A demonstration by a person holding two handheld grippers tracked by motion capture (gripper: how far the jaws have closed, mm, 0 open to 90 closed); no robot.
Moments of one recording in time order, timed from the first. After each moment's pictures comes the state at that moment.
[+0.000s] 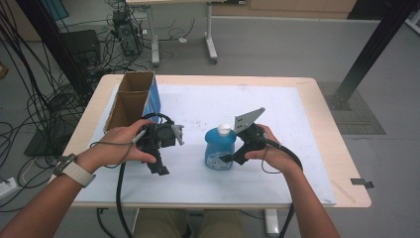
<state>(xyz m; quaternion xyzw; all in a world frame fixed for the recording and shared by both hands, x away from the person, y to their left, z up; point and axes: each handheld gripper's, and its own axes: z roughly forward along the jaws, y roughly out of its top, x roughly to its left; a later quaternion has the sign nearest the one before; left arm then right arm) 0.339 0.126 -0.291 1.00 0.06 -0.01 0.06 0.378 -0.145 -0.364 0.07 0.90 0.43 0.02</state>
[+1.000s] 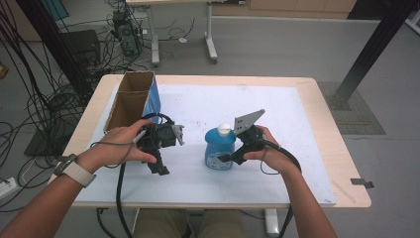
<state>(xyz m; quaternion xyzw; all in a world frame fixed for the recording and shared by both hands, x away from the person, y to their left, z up) 0.339 0.125 -0.292 1.00 0.06 -0.01 0.06 0.378 -0.144 -0.369 0.07 0.89 0.44 0.02</state>
